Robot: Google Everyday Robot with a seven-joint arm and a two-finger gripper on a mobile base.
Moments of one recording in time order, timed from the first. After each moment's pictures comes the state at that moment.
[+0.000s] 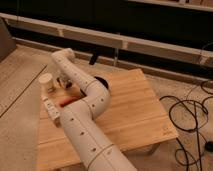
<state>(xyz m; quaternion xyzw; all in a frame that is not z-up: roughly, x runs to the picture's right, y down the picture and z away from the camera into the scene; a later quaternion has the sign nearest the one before) -0.254 -0.051 0.997 -0.29 0.09 0.41 0.86</state>
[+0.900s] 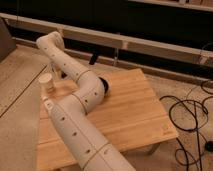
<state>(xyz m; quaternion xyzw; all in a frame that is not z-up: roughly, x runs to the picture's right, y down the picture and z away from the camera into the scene) -0.261 -0.098 0.938 -0.25 0.11 0.40 0.88</state>
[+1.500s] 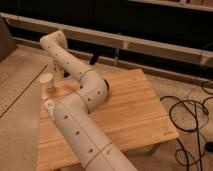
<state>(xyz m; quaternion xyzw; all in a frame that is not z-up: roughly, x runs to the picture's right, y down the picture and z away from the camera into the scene) -0.216 -0.101 0.948 -0.26 0.11 0.43 0.85</state>
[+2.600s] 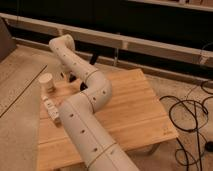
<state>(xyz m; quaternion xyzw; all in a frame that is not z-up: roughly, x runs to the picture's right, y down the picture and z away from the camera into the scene) -0.231 -0.058 0.948 -0.31 0.14 0.39 0.86</state>
